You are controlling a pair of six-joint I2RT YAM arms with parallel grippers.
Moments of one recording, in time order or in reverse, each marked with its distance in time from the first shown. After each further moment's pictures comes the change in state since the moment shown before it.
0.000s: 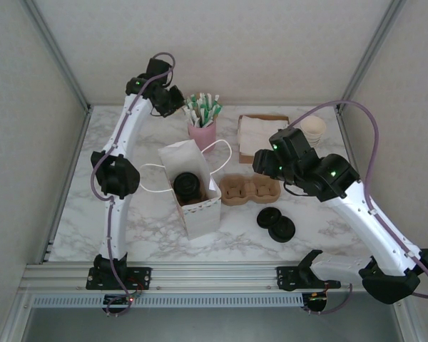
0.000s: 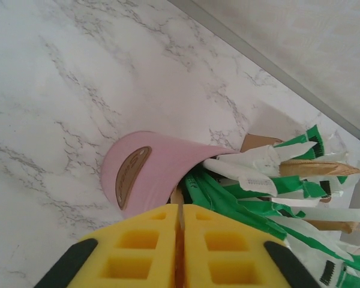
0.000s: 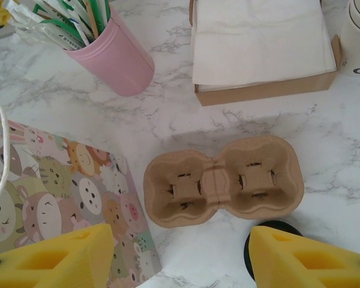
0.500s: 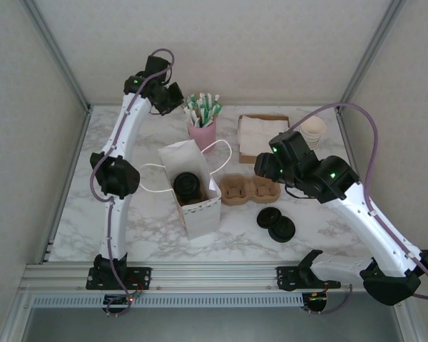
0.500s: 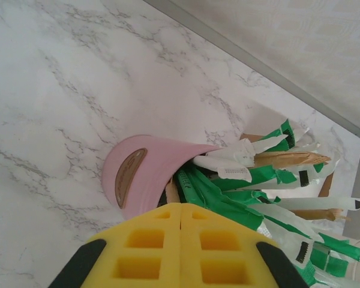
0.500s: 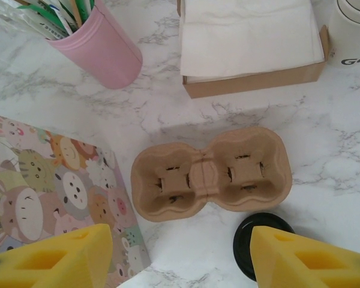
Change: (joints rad) left arm 0.000 -0.002 0.043 -0.028 -0.008 0.042; right arm 0.000 -0.013 -0.029 -0.020 0.011 0.004
